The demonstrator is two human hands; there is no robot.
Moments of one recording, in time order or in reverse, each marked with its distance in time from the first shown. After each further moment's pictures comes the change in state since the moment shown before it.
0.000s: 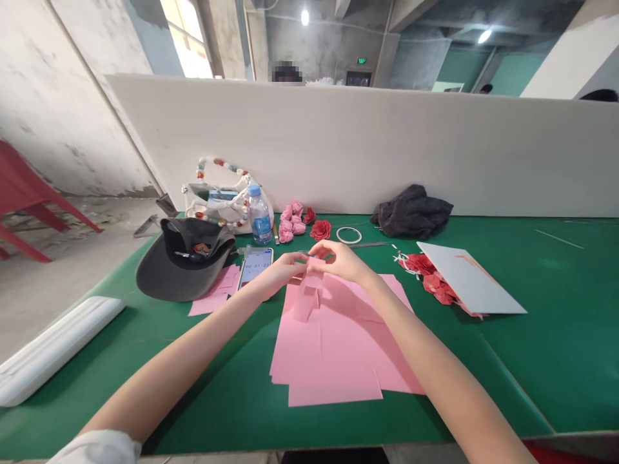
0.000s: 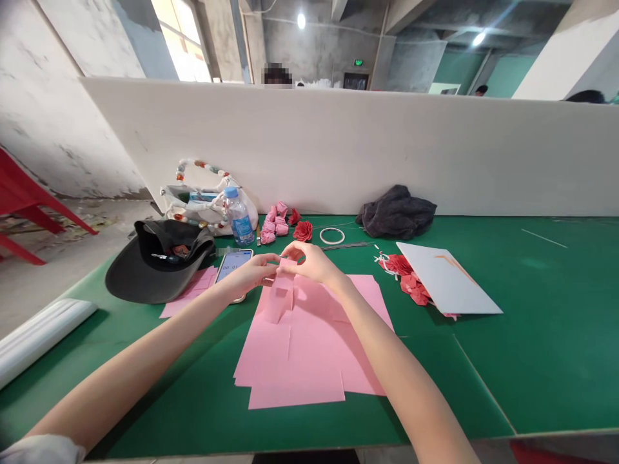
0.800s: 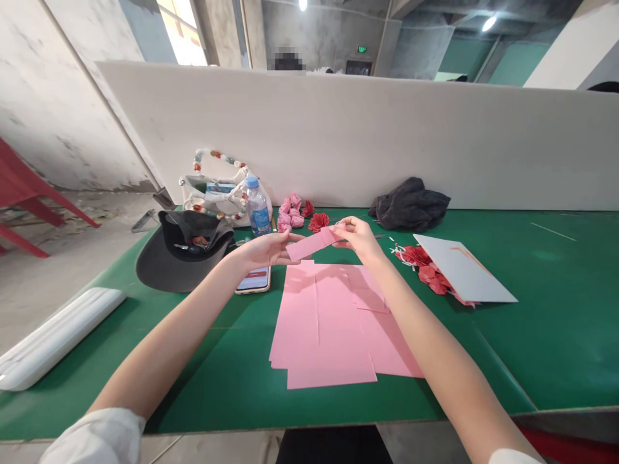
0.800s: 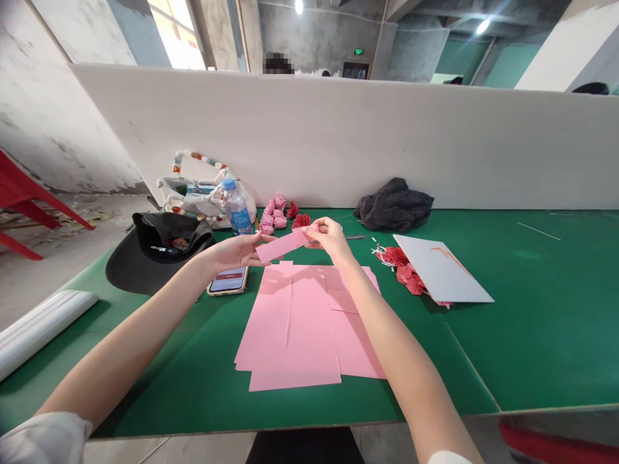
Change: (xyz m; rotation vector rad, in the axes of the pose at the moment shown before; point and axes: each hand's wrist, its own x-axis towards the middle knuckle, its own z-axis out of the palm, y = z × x) left_hand 0.005 0.025 -0.048 -0.309 -0.313 -0.047; right_hand 0.006 0.018 -0.026 0.559 0.415 0.243
